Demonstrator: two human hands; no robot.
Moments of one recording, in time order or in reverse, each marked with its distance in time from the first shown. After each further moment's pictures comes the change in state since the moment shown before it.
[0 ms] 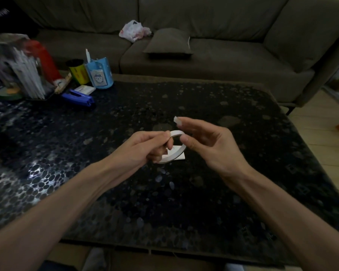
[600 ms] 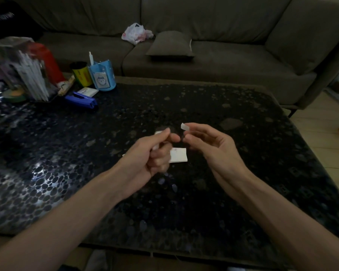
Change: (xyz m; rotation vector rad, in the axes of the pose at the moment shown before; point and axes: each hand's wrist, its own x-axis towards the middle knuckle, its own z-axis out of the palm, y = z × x) left_hand -0.006 0.008 0.019 -0.472 0.143 -0.167; right_hand 0.000 0.005 0.012 0.221 0.166 0.166
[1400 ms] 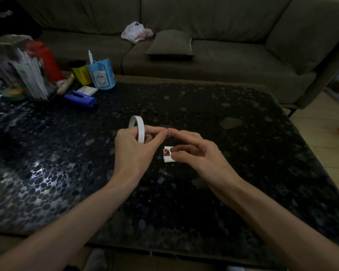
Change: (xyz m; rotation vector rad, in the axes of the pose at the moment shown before) left_hand 0.005 -0.010 -0.003 0.655 0.558 0.593; right_hand -0.009 0.002 0.014 -0.146 -0.197 0.049
